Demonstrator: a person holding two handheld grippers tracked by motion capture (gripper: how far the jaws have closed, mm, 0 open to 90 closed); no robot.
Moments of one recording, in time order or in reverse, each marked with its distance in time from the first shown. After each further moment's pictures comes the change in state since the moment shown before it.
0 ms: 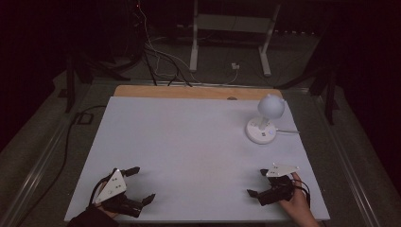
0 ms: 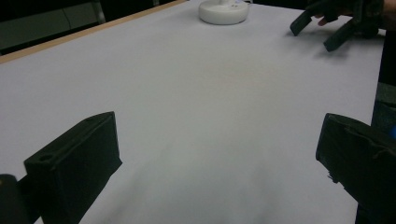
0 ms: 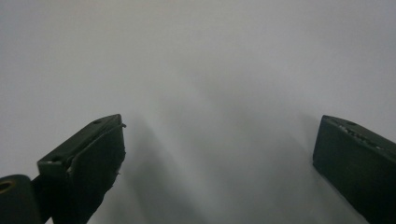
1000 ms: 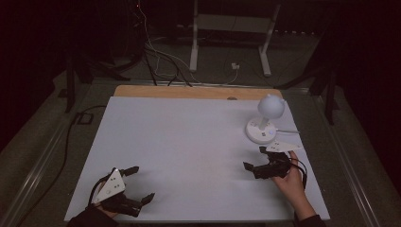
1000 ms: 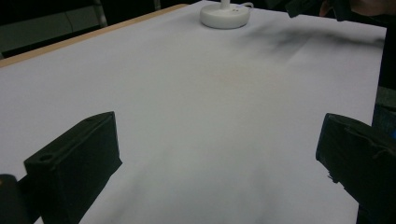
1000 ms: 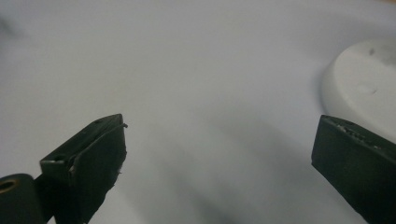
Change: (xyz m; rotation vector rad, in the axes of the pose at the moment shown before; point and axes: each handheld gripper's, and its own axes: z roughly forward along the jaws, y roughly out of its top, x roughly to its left) left arm 0.001 0.000 -0.002 -0.015 0.003 -0.005; right arm -0.027 0.058 0.001 -0.146 -0.090 0.100
